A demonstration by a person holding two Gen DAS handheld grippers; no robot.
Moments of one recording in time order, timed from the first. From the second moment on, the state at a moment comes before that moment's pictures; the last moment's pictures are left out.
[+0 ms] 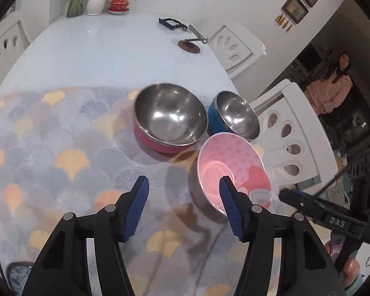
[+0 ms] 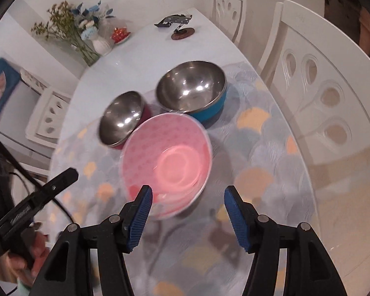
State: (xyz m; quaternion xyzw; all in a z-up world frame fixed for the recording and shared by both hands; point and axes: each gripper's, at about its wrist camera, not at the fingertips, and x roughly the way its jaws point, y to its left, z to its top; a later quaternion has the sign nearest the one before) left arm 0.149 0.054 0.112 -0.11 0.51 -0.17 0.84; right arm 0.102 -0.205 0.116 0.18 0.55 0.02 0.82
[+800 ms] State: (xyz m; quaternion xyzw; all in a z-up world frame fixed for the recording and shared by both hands) left arm 0.172 0.004 0.049 -0.12 0.55 -0.17 0.81; right arm 0.157 -0.213 0.041 0.14 0.57 0.06 0.81
